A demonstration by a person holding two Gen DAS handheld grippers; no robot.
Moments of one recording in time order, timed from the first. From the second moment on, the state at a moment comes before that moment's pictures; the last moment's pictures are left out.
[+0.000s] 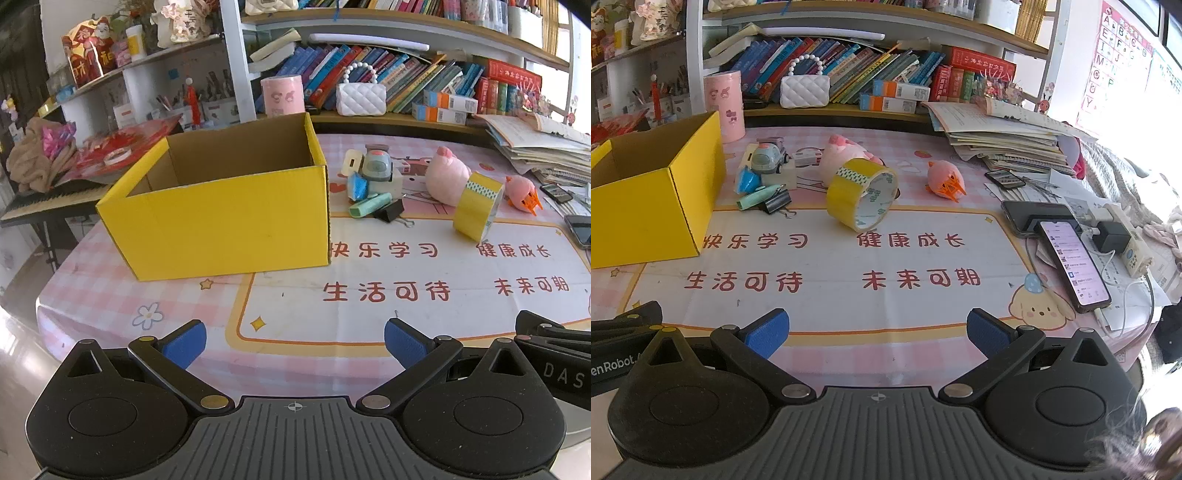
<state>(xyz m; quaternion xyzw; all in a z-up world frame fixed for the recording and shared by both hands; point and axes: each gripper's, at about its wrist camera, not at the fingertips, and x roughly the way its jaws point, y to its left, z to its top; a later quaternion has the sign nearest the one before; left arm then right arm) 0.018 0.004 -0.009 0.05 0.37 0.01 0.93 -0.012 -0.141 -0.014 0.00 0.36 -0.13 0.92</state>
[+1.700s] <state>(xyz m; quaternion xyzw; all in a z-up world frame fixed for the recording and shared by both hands) 0.076 -0.099 -0.030 0.01 0.42 -0.04 0.91 0.054 -0.261 -0.032 0.01 0.39 -0.11 0.91</state>
